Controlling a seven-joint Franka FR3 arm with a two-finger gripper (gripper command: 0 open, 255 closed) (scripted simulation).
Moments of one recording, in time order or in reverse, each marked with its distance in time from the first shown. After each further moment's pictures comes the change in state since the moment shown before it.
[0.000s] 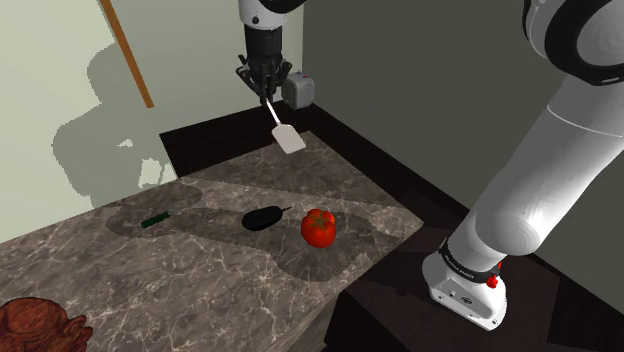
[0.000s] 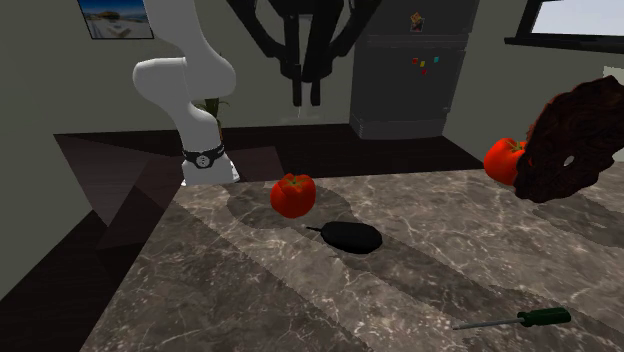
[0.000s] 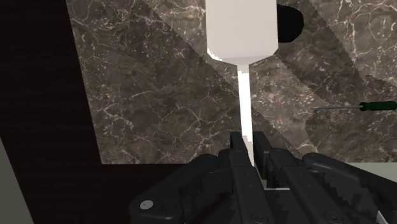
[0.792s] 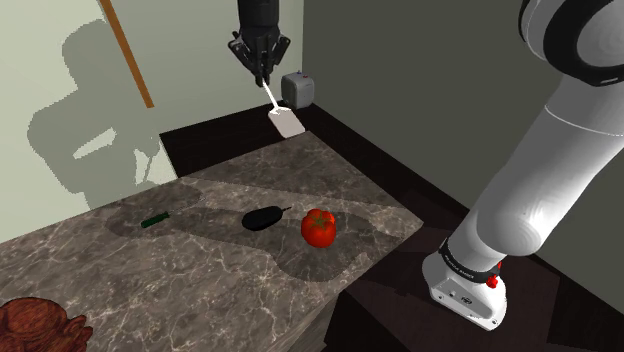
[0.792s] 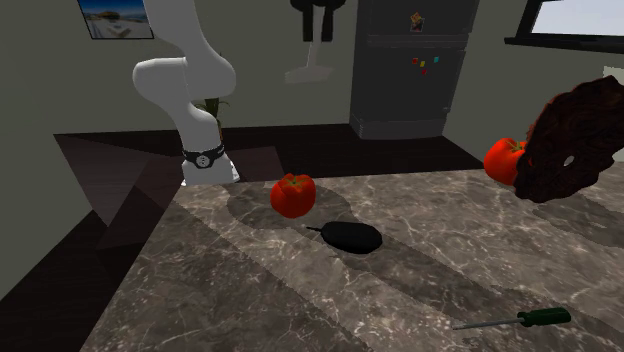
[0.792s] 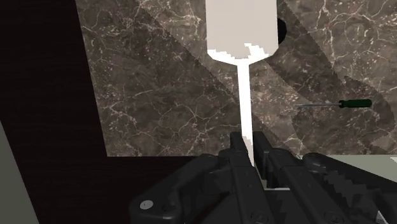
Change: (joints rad) arm 0.019 0.013 0.016 0.159 -0.006 -0.149 0.028
